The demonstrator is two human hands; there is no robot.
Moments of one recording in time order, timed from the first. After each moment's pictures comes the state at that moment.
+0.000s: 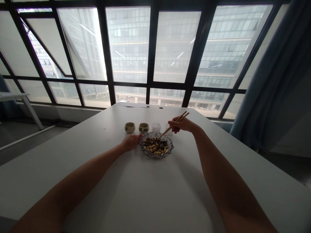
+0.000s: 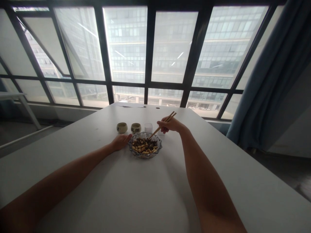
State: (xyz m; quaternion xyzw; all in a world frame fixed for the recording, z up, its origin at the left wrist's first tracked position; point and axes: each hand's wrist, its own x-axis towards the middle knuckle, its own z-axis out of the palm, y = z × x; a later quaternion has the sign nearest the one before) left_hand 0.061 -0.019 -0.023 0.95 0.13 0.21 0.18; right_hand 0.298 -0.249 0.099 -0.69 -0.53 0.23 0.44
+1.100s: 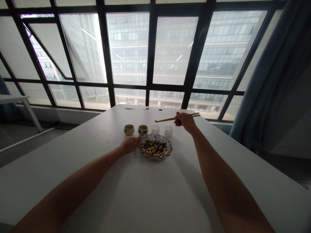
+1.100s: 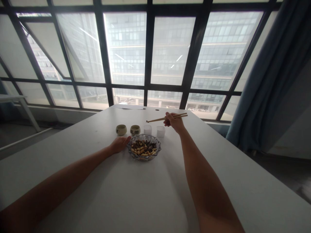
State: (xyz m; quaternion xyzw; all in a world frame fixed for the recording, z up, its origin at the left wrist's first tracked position) left_hand 0.060 -0.019 -0.022 0.96 0.14 0.21 0.15; right_hand 0.314 -0.241 0.090 -0.60 -0.40 0.08 0.69
